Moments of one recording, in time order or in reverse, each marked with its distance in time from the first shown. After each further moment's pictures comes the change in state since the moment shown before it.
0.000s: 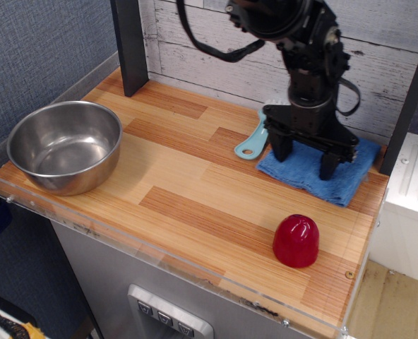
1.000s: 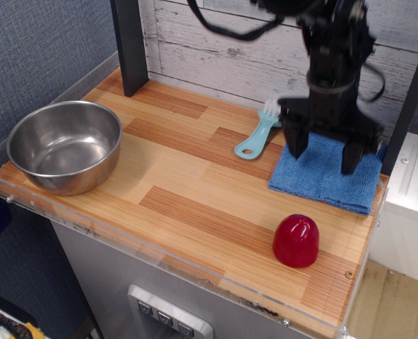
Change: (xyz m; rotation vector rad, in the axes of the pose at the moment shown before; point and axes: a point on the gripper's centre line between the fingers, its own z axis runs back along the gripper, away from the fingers) arm 0.006 -0.013 0.036 -0.021 0.021 0.053
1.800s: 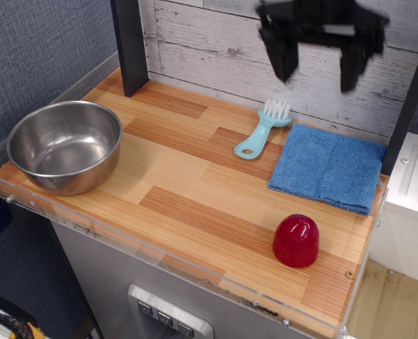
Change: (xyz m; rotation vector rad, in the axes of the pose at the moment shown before) arm -0.001 0.017 0.124 -0.029 -0.096 0.065
